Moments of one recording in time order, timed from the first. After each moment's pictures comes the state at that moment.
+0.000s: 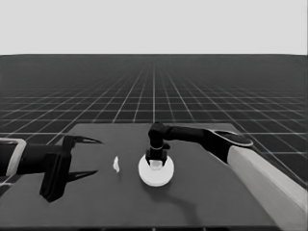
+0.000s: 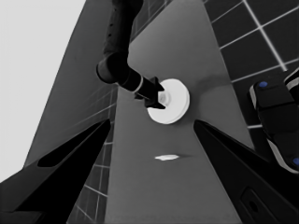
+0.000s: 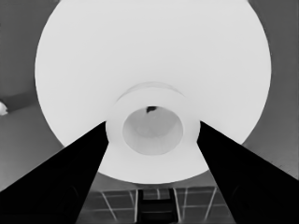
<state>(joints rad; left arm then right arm) -0.34 1.75 -0.42 0.31 0.68 0.35 -0.06 3.06 -1.78 -0.24 -1.50 1.37</state>
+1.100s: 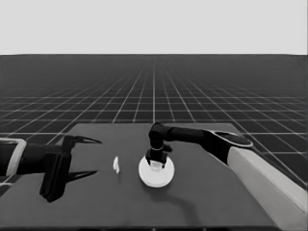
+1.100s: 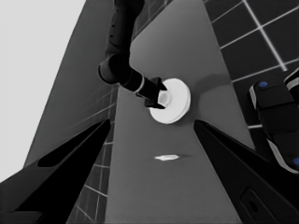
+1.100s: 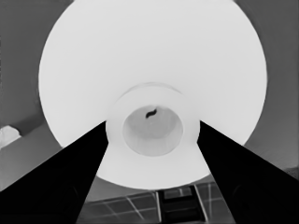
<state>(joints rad) -0.34 1.75 -0.42 0.31 0.68 0.35 -0.07 3.06 -1.78 -0.24 -1.50 1.56</state>
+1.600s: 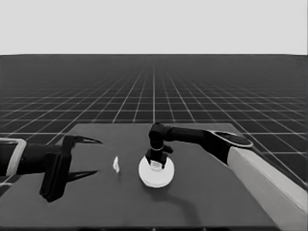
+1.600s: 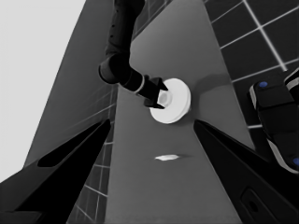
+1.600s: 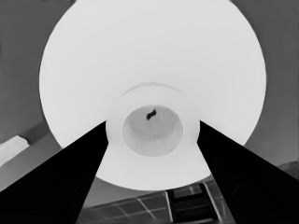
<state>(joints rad) -0.34 1.75 -0.42 0.31 0.68 0.35 -0.08 3.06 -1.78 -0.24 -1.50 1.65</state>
